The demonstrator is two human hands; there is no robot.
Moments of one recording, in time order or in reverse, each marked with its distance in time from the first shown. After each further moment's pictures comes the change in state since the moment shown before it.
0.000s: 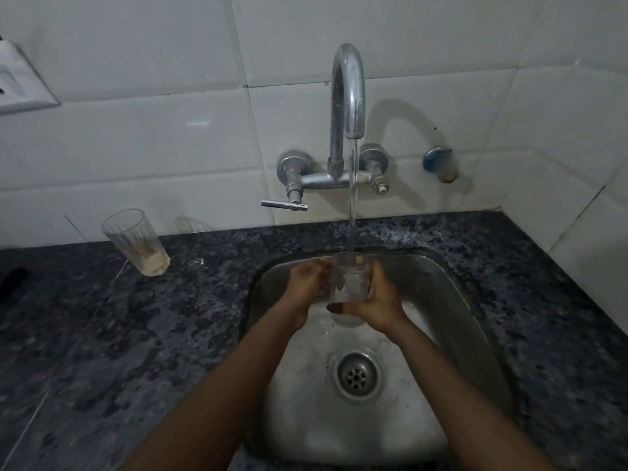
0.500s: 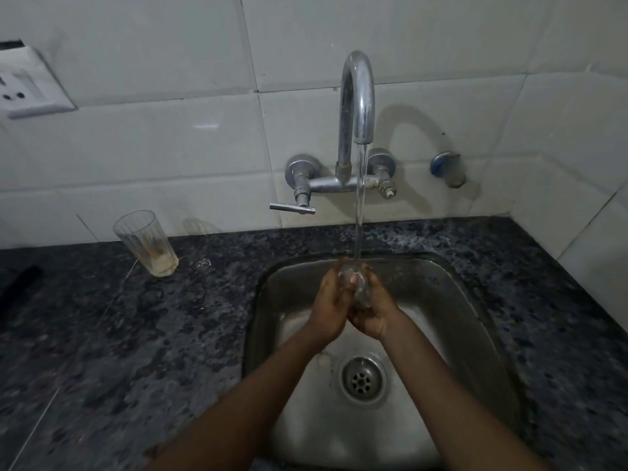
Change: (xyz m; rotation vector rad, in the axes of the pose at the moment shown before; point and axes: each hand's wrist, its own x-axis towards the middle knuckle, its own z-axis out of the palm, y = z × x) left_hand -0.021 -0.029 0.020 0.186 -0.074 0.326; right_hand 0.022 -0.002 0.021 1.177 -0.174 0.619
